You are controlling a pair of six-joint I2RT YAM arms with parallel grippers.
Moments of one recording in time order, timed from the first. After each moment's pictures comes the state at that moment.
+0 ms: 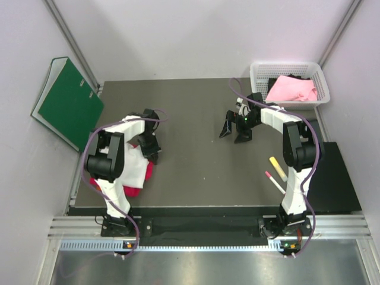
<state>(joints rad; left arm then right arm) -0.22 1.89 1.24 -0.92 0.04 -0.56 0.22 2.02 1.41 -0.58 -0.59 0.31</state>
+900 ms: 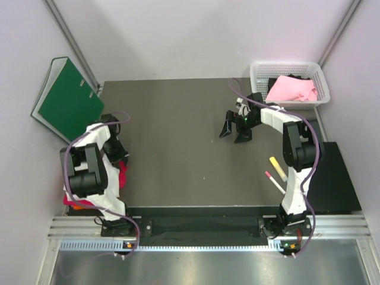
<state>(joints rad) 0.19 1.72 1.09 -0.95 -0.08 -0.43 0.22 2.02 1.41 -0.59 -0.59 0.31</state>
